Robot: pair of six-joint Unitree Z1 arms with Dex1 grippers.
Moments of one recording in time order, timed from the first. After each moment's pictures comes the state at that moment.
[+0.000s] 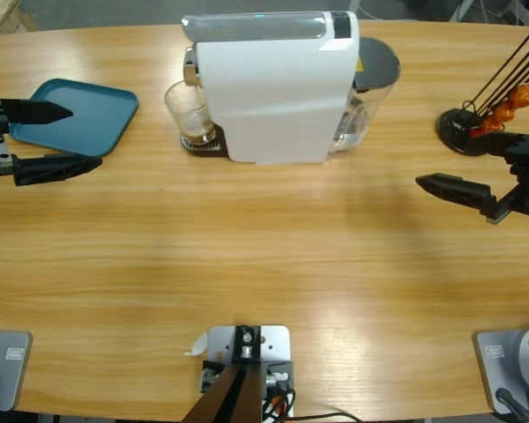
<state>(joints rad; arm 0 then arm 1) -0.35 1.22 -0.62 0.08 -0.44 0.36 0.69 1.06 -0.55 0.21 -0.09 0.07</state>
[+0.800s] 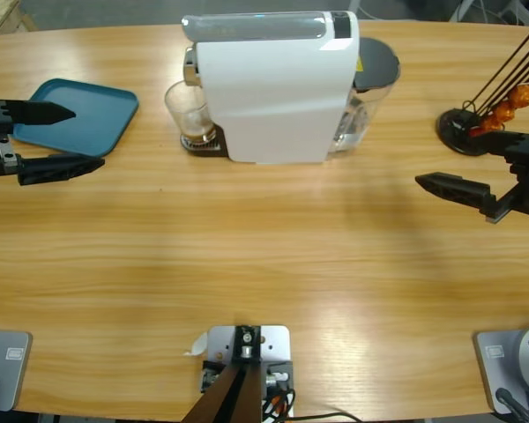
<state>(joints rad) -0.35 1.24 -0.62 0.08 -0.44 0.36 0.69 1.06 -0.55 0.20 -0.09 0.07</state>
